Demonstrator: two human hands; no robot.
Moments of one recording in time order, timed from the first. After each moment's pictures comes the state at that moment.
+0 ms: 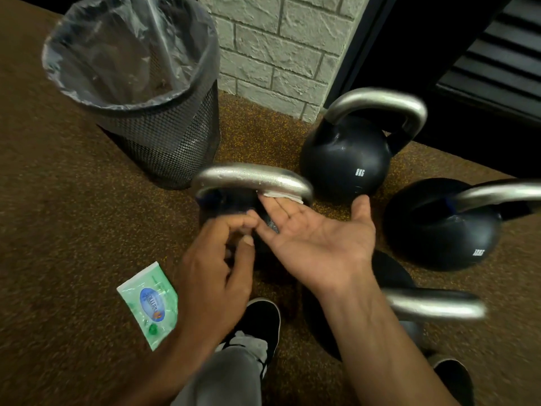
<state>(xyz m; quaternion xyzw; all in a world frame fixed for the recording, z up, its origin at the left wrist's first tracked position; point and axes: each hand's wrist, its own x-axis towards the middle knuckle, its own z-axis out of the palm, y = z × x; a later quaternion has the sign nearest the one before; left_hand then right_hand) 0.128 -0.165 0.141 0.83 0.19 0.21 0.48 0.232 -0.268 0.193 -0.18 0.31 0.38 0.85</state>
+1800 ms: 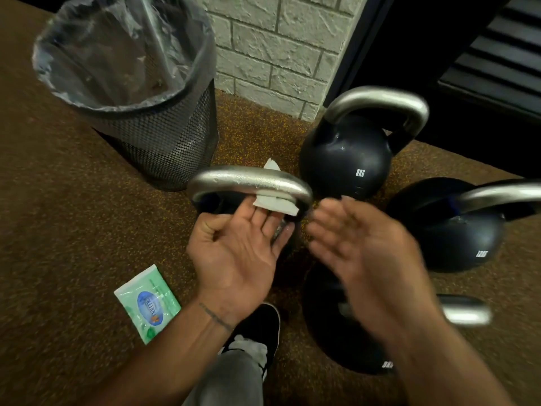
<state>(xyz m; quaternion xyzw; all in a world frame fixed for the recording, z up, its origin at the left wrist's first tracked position) 0.176 -0.176 0.148 0.18 0.22 0.05 0.96 0.232 -0.317 0.200 -0.65 0.11 0.31 0.69</state>
